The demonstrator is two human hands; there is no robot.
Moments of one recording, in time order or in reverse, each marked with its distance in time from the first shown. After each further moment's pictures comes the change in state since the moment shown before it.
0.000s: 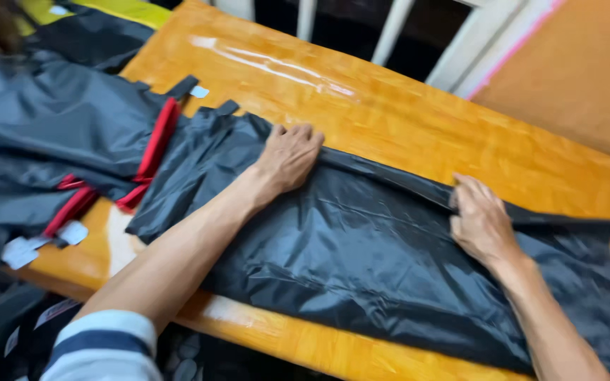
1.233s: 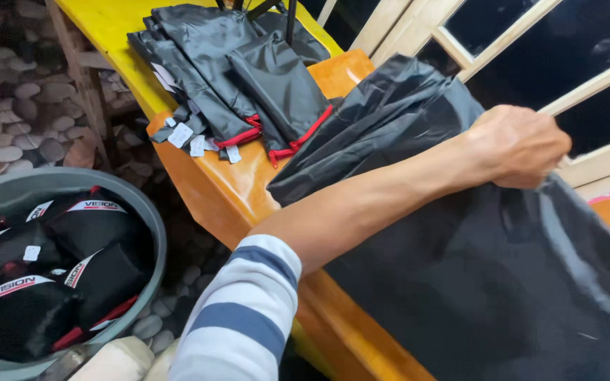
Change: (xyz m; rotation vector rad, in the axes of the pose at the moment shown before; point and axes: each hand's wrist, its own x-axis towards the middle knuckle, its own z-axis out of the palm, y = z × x) left_hand 0.071 0.003 -0.252 -0.407 0.250 -0.153; right_hand 0.084 0.217 -0.154 0.563 -0.536 0.518
